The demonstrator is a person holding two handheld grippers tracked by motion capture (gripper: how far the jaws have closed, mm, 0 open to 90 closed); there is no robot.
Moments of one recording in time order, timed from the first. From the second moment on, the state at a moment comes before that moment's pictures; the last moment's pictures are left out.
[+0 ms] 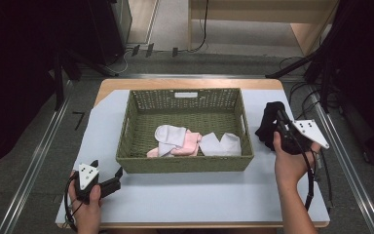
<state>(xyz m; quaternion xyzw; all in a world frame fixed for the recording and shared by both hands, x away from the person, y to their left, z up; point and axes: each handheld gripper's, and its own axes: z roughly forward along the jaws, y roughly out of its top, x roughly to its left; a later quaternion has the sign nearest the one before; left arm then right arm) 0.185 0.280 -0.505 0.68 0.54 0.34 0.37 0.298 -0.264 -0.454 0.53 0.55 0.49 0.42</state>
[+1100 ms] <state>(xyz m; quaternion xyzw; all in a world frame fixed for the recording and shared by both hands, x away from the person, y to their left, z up) 0.185 0.279 -0.505 0.68 0.53 0.34 0.37 0.250 -0.303 -0.519 0.53 0.56 0.54 0.32</state>
